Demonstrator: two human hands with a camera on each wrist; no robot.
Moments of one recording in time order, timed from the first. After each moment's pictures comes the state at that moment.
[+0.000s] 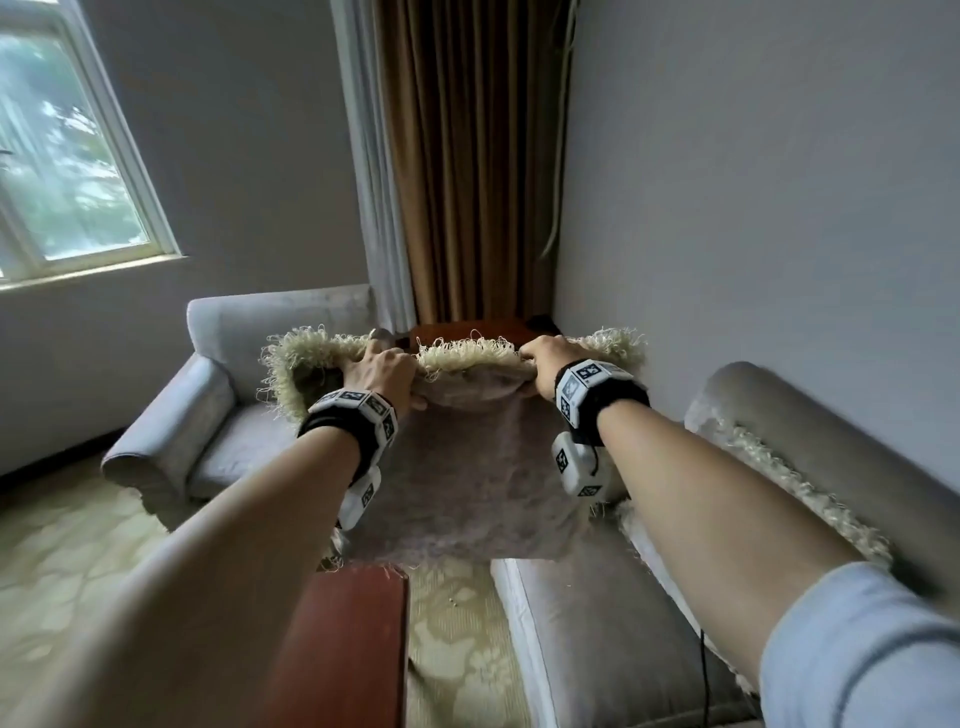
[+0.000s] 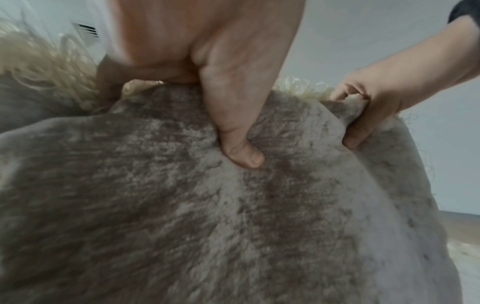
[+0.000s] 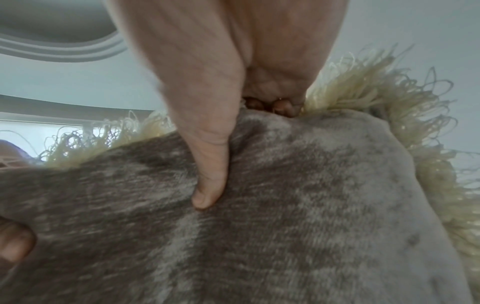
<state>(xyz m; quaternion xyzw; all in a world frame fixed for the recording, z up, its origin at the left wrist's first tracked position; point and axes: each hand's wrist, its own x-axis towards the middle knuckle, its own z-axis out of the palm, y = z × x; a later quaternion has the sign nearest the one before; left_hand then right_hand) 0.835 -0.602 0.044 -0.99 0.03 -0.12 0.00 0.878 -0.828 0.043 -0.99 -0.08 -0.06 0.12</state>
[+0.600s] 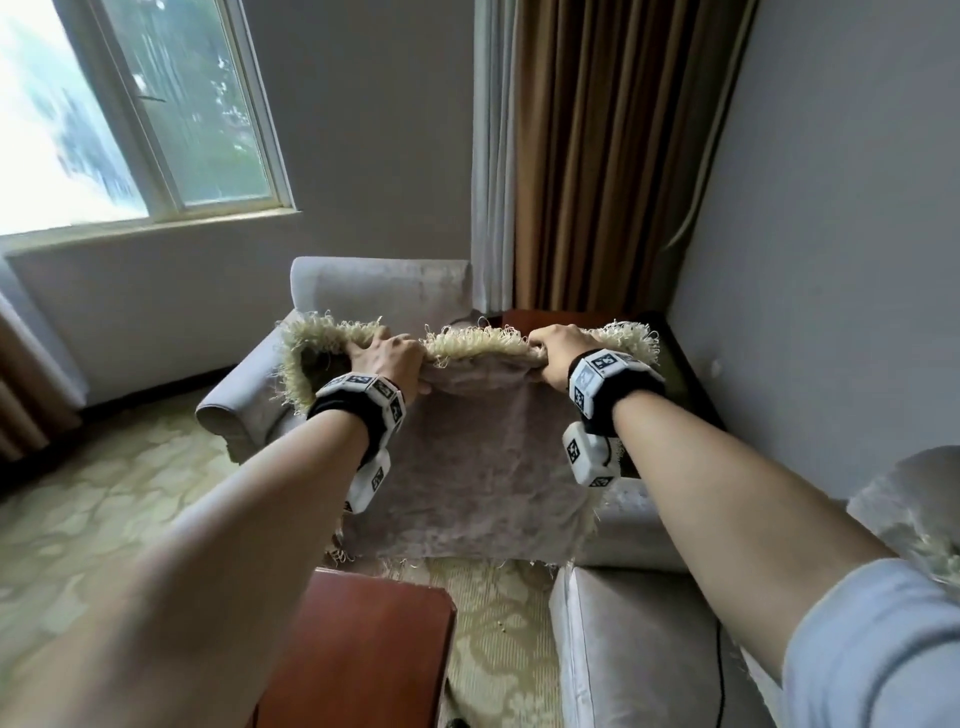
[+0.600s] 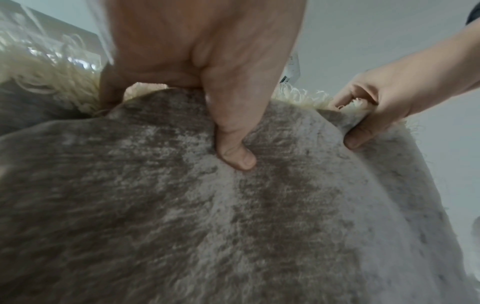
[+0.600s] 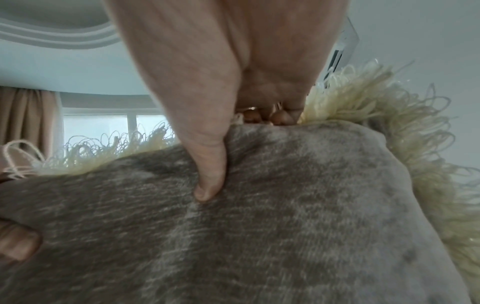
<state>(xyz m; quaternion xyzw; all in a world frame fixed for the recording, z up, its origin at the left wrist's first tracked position) 1.013 -0.484 0.012 -0.99 -0.12 -0.07 0.02 1.098 -0.706 0.020 -0.97 -0.23 -0.05 0.10</state>
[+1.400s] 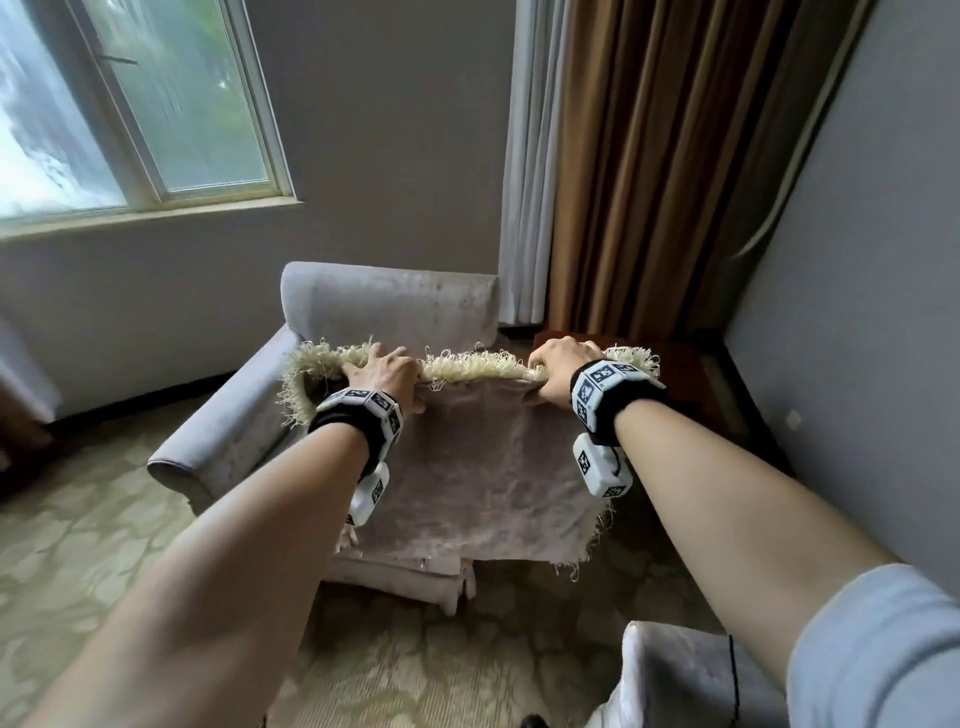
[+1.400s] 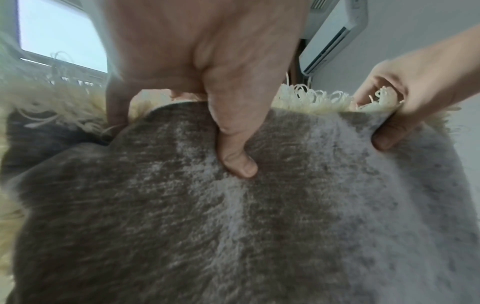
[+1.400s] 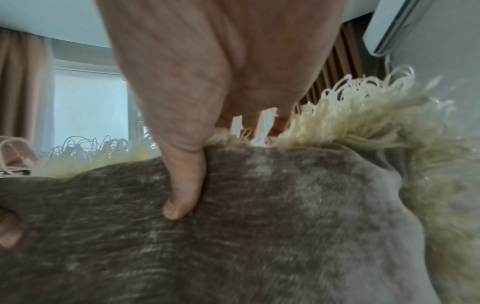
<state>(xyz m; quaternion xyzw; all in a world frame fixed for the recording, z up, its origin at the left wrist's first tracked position) 1.362 -0.343 -0.033 -0.99 -0.16 0.00 0.01 1.462 -0.563 -0.018 -0.97 -0.26 0.00 0.03</state>
